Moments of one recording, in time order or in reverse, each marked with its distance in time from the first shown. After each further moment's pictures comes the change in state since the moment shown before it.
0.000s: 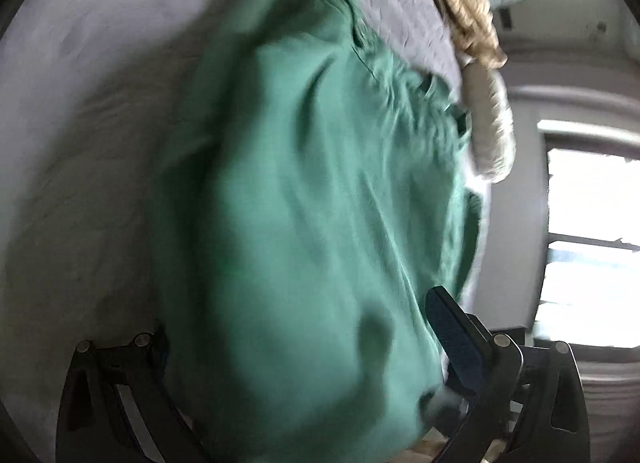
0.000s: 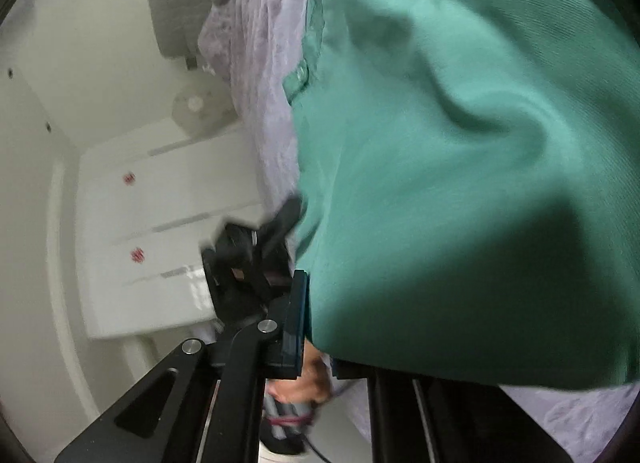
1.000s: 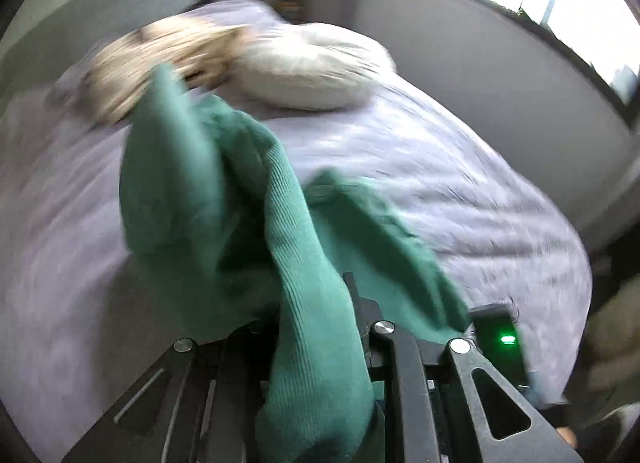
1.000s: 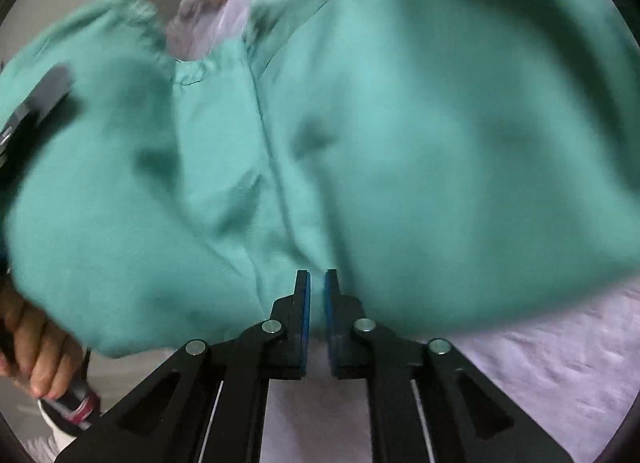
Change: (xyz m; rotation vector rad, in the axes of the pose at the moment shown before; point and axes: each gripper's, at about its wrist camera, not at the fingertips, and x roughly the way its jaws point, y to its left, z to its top) left arm 0.140 -0.385 -0.096 1.009 -0.170 0.394; right arm -0.222 -0.049 0.020 -0.179 -0.152 -0.411
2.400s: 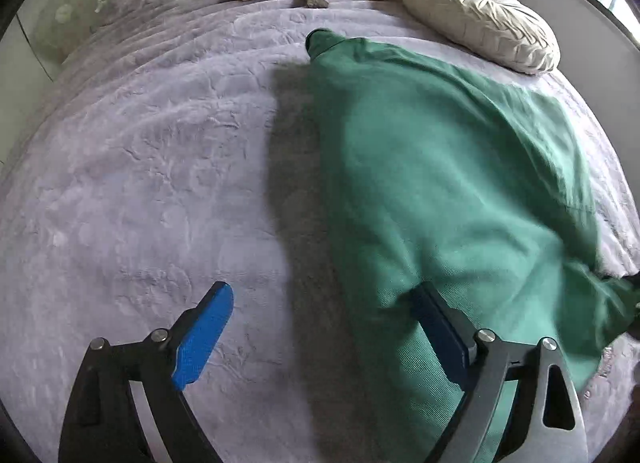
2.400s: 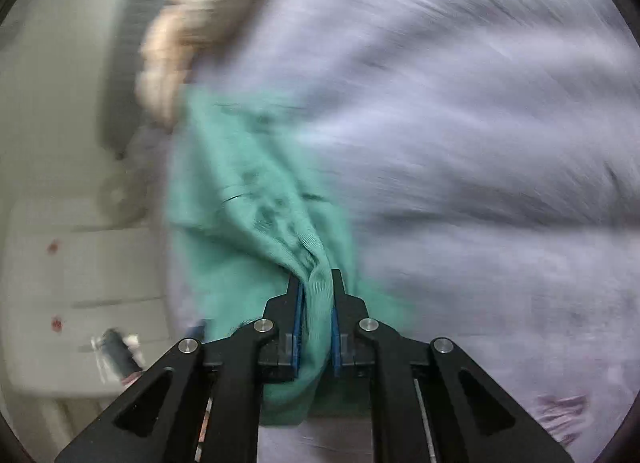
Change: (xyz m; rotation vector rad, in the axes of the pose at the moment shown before) left arm 0.058 0.088 -0.104 -0.464 0.127 0.302; right arm -0.126 -0.149 0.065 0.256 -0.150 0.025
